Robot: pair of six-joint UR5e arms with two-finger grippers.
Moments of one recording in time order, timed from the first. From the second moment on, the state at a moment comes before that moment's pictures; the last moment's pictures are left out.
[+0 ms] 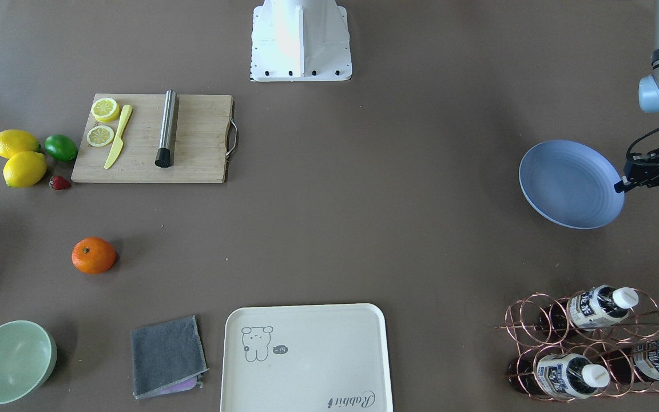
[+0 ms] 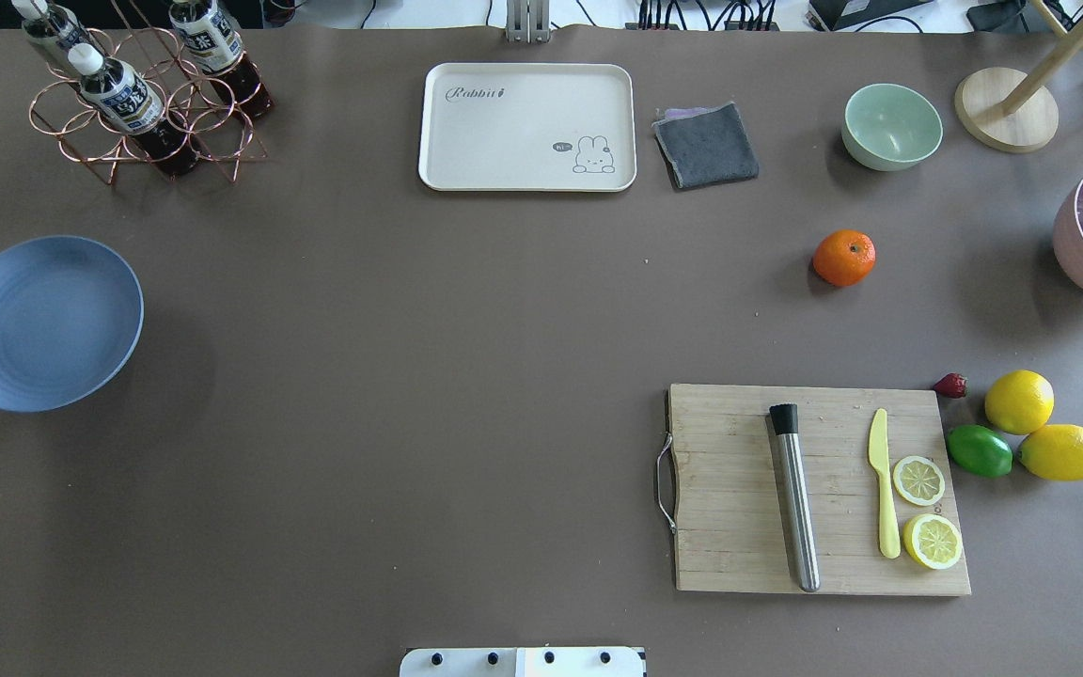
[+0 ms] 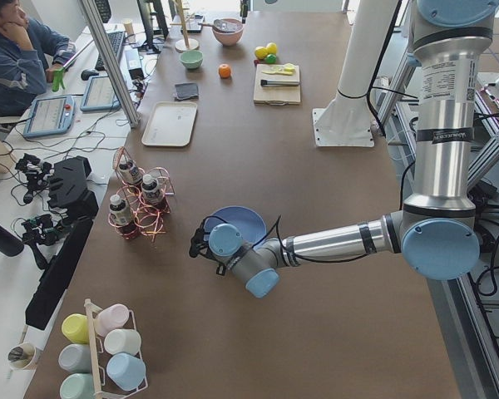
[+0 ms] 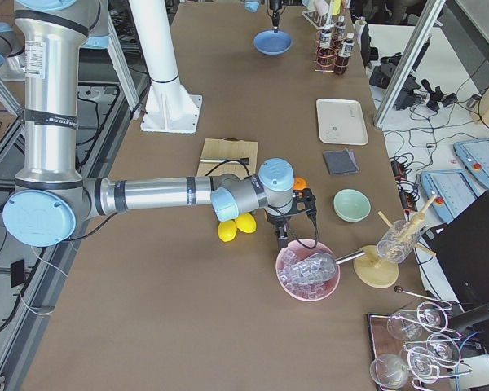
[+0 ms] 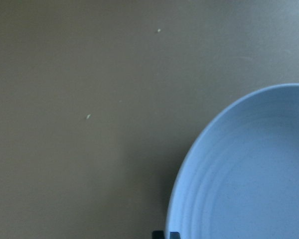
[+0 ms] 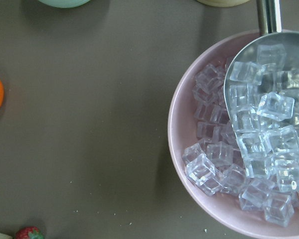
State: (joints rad) left arm -1.23 -1.59 -1.32 -2.58 -2.49 -0.67; right arm 1.35 -1.65 1.73 -1.25 2.33 0.25
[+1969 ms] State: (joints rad) left arm -0.67 -2.03 -1.60 -2.14 -1.96 -1.22; right arm 1.28 -1.57 1.73 -1.25 2.32 0.39
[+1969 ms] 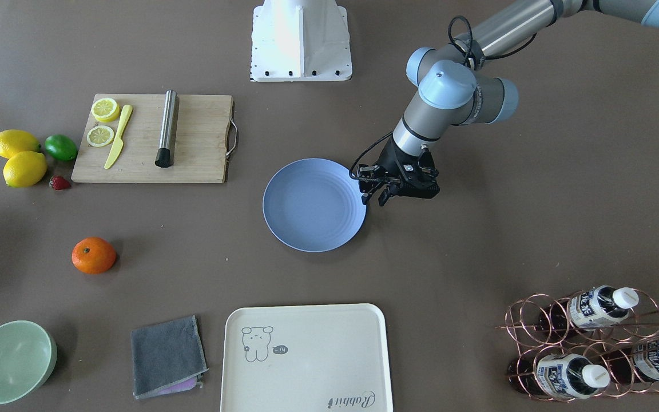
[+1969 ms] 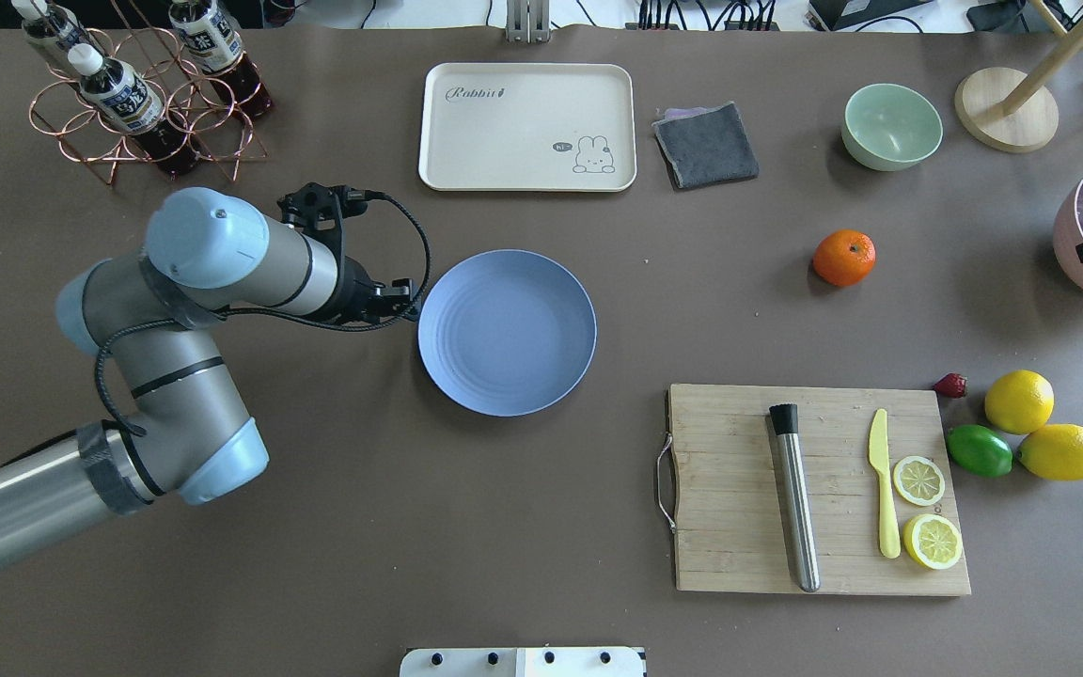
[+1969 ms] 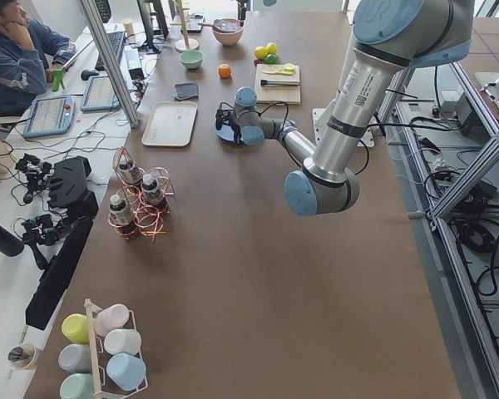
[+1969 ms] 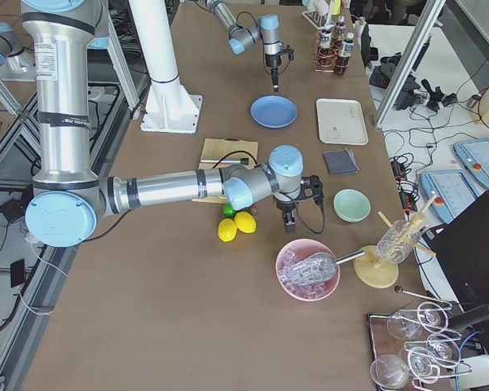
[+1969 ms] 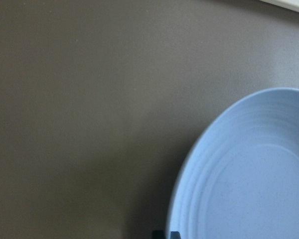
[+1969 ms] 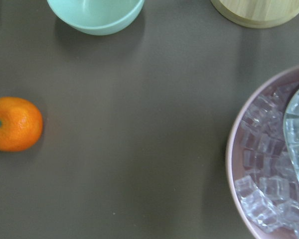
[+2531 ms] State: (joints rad) left arm -1.16 -1.69 -1.67 -2.10 -2.36 -0.56; right arm 1.00 -1.34 1.73 -1.35 2.11 0.81
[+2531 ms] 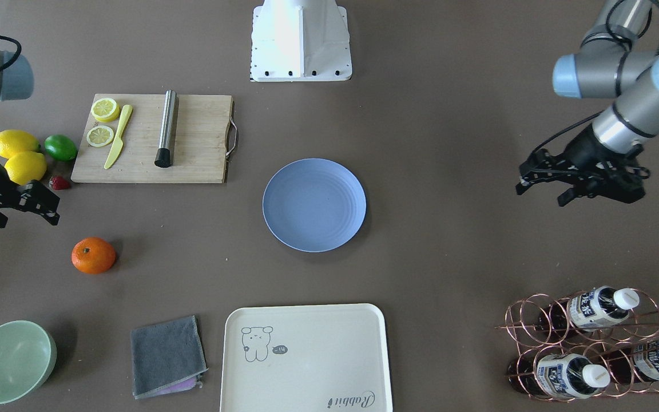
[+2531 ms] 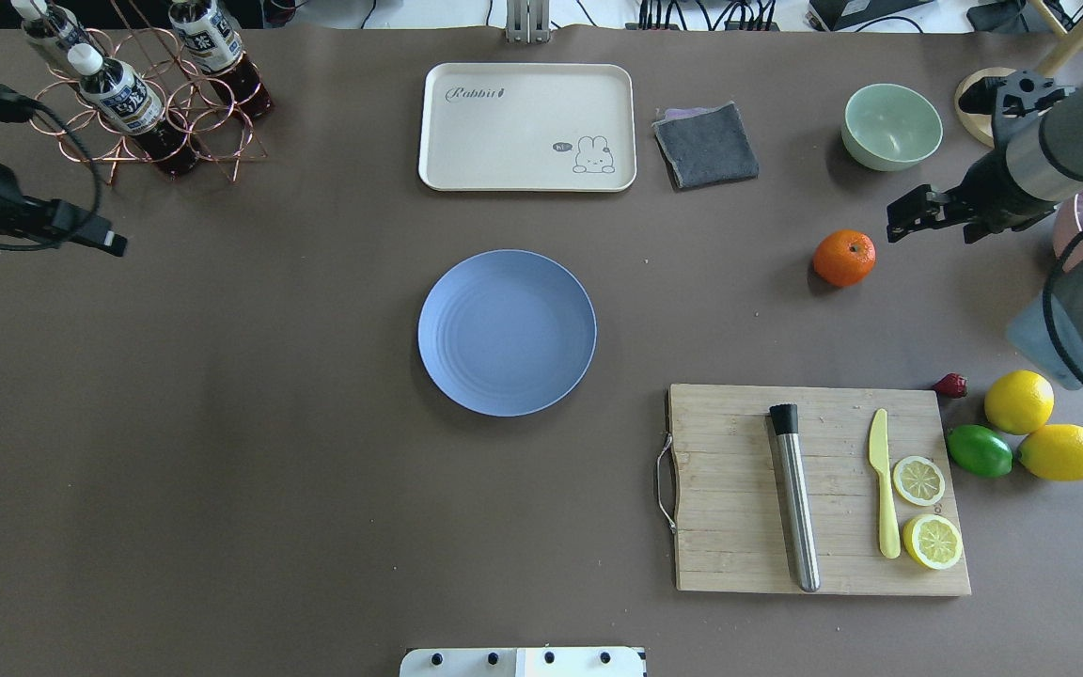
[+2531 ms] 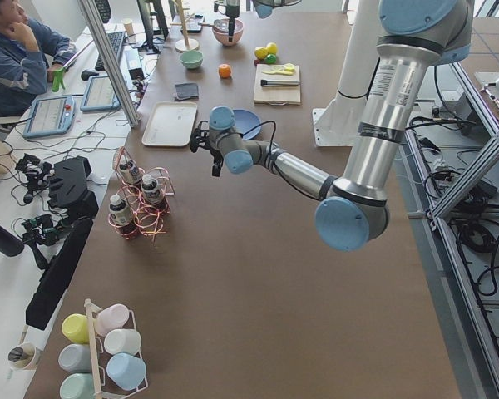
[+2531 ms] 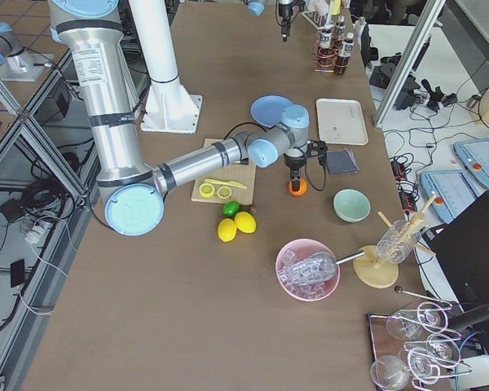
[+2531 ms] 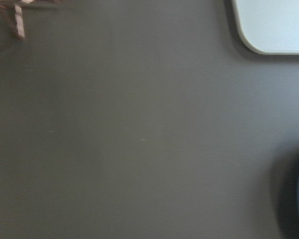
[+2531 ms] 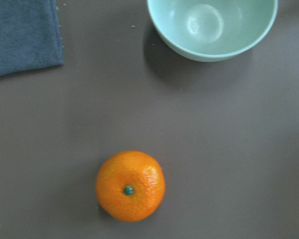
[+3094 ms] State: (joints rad) left arm -1.54 -1.64 -1.65 -1.63 -2.45 0.13; right arm 0.94 -1.16 1.56 -1.41 2.09 0.78
